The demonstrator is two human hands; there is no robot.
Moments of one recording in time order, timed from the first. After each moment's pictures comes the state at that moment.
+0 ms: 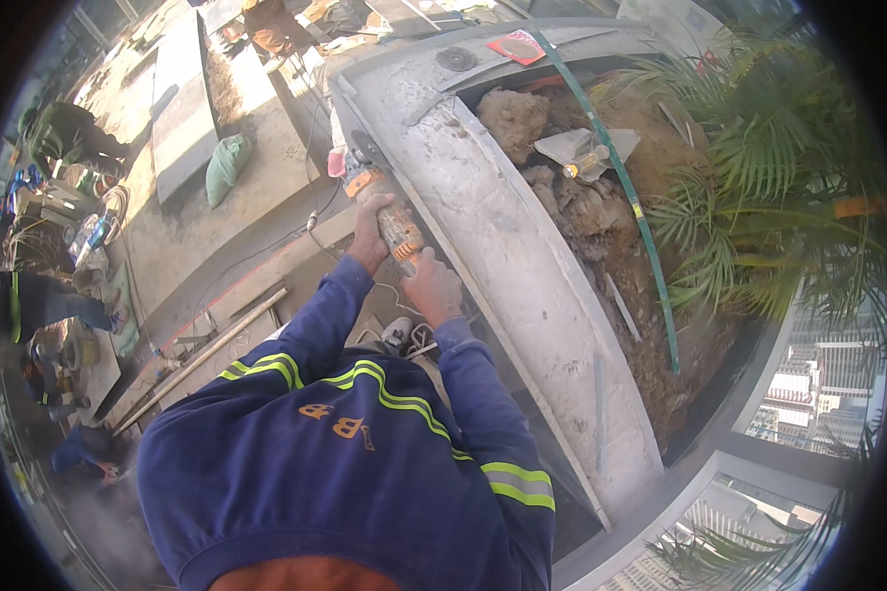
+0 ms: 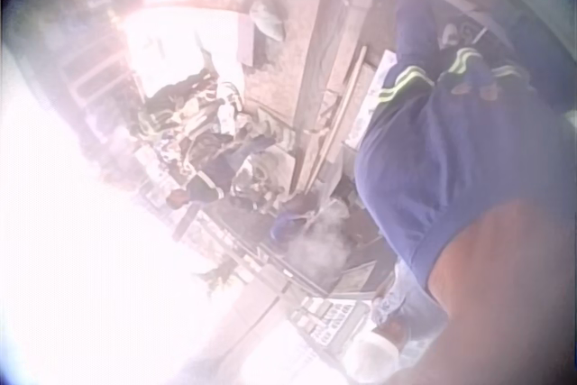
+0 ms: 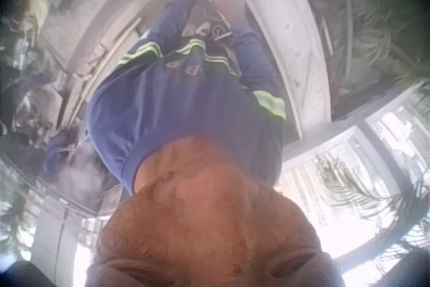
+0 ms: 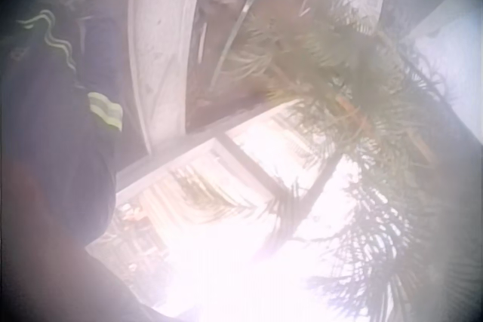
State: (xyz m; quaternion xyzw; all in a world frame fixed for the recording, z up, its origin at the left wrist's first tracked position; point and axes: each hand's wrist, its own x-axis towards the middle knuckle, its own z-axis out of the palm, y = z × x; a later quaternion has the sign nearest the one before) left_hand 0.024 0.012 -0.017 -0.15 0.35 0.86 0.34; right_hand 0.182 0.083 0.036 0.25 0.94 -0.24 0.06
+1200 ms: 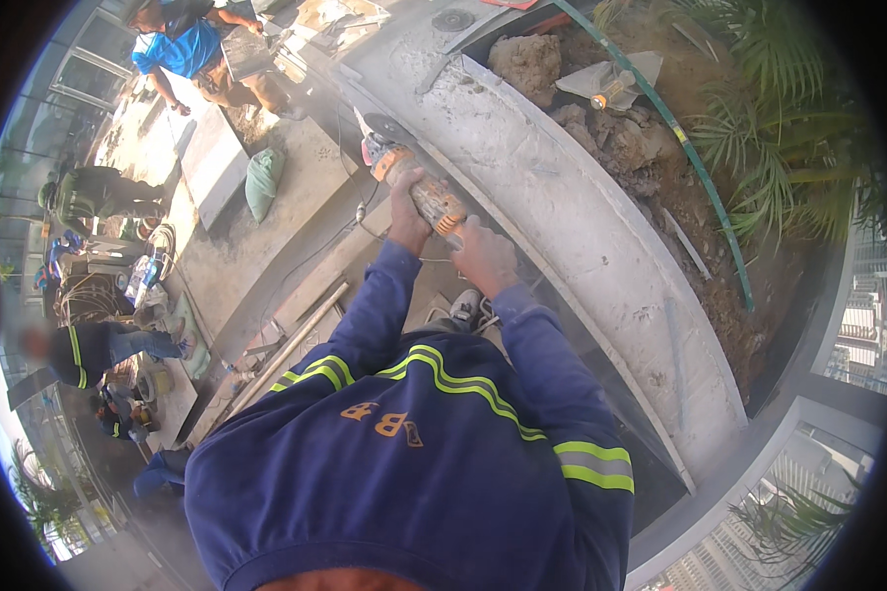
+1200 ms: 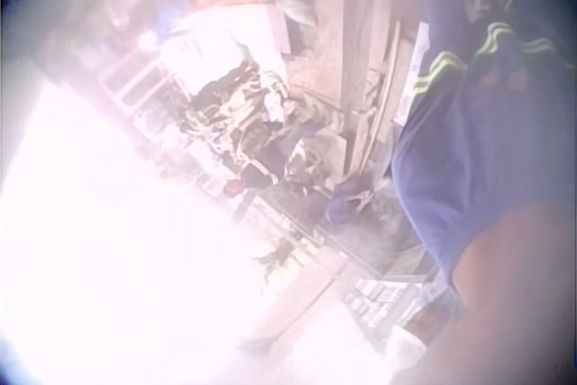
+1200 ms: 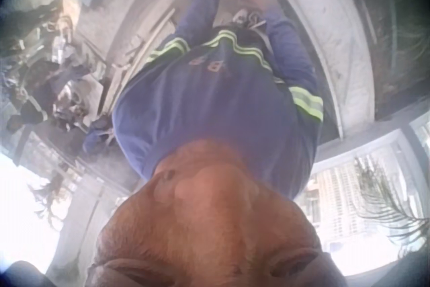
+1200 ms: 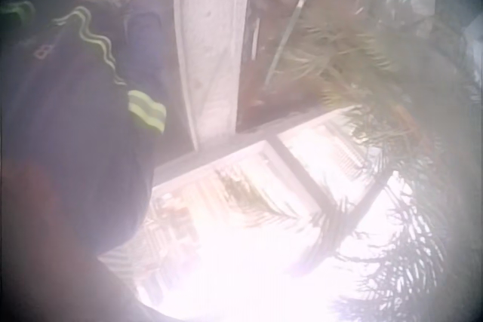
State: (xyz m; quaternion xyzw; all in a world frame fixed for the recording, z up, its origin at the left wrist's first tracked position) left_hand 0.038 0.011 -0.014 -0.15 0.35 0.86 0.35; right_hand 0.199 0.083 0.048 0.25 0.92 -0.28 0.07
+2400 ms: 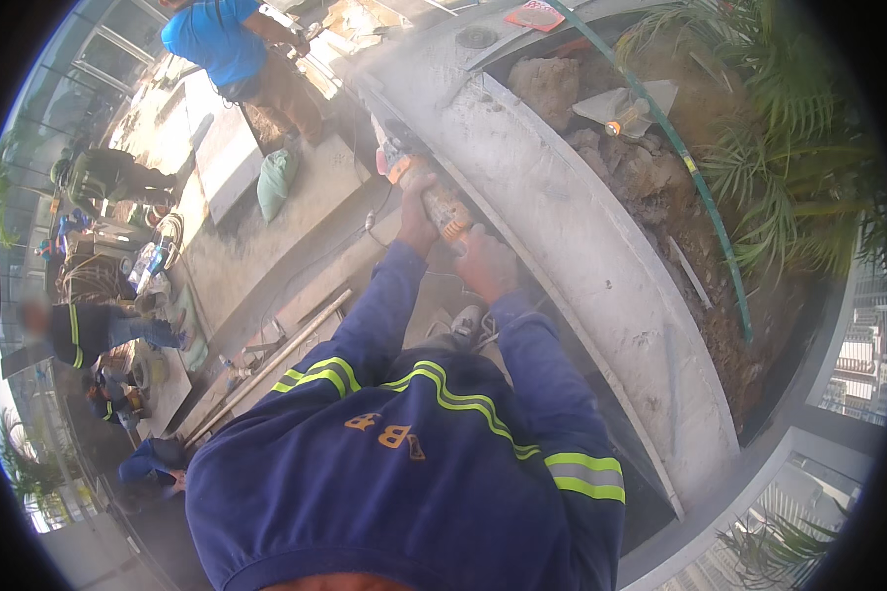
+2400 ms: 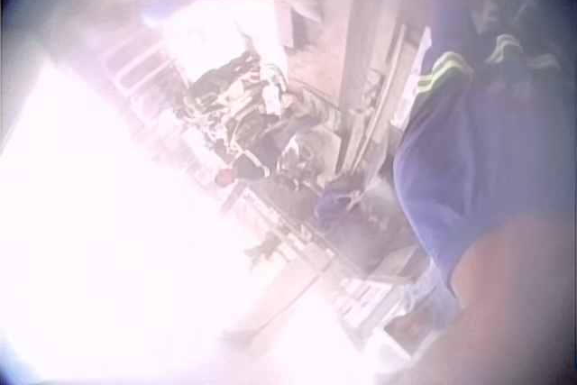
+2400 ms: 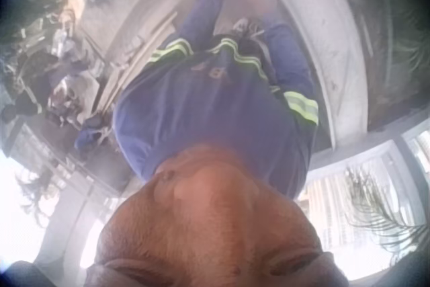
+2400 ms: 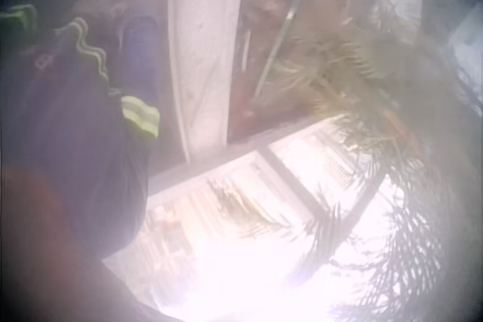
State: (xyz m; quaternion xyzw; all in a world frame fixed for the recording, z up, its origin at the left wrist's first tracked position) left_hand 0.025 0.014 -0.004 -0.13 0.37 0.85 0.34; right_hand 0.182 0.085 0.042 0.26 0.92 -0.28 0.06
